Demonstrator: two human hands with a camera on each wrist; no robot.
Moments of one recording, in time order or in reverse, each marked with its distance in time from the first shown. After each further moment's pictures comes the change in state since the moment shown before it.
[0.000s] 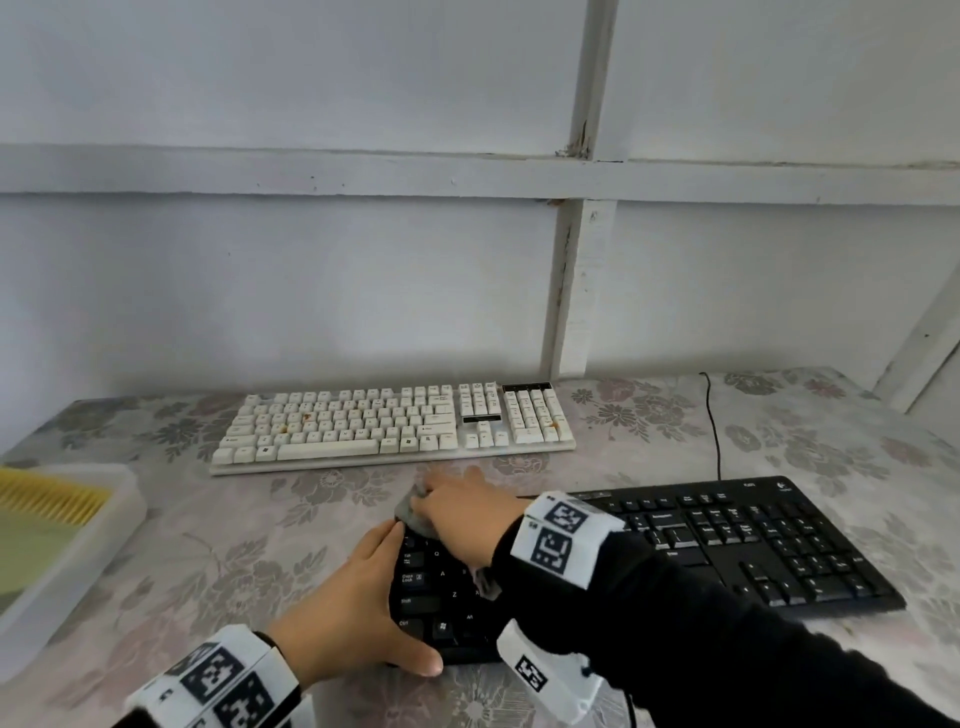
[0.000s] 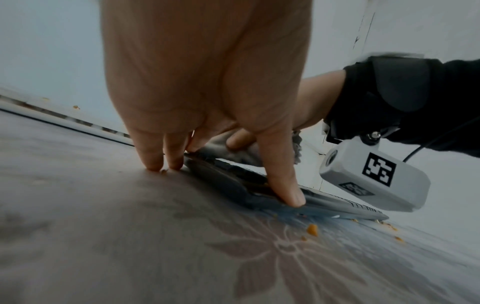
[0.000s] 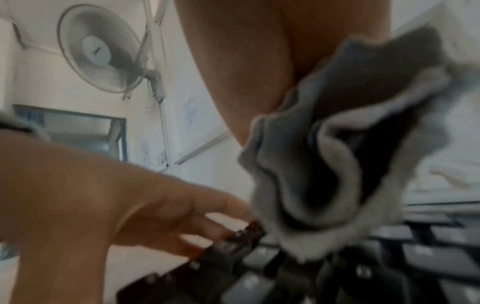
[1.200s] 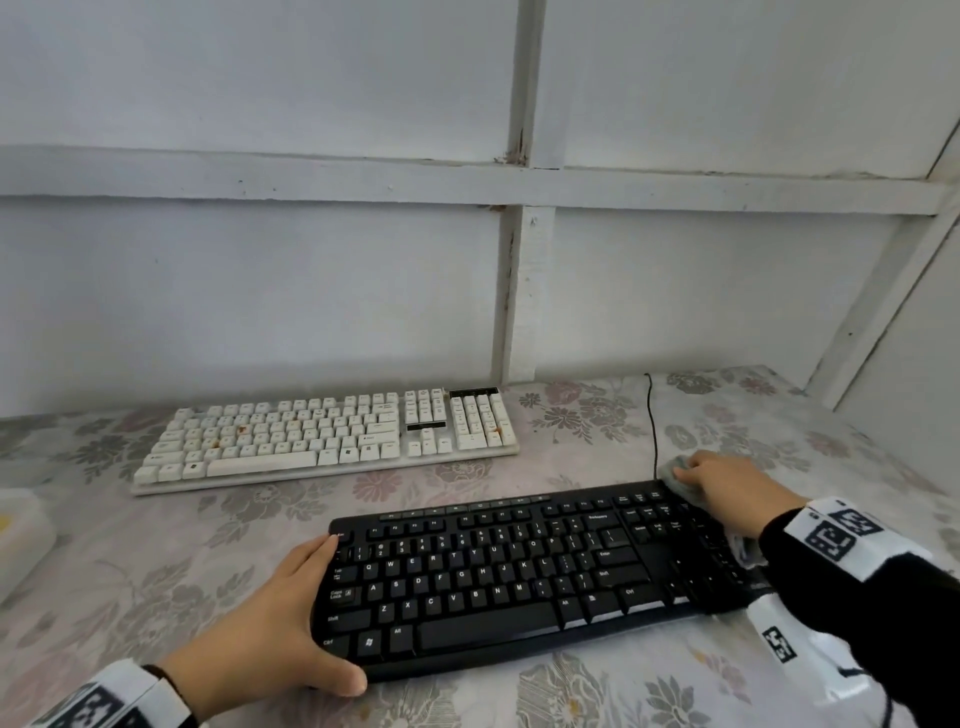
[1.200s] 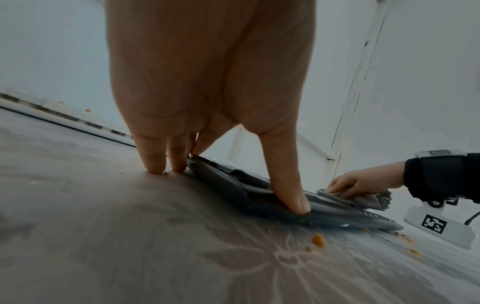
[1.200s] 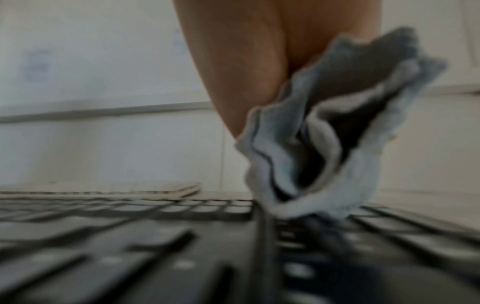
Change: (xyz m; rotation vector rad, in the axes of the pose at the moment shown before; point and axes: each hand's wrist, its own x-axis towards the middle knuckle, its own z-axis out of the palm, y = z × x) left_hand 0.002 -0.001 -0.001 -0.035 -0.028 -0.039; right_hand -0.159 0.235 0.068 -0.055 0.032 0.531
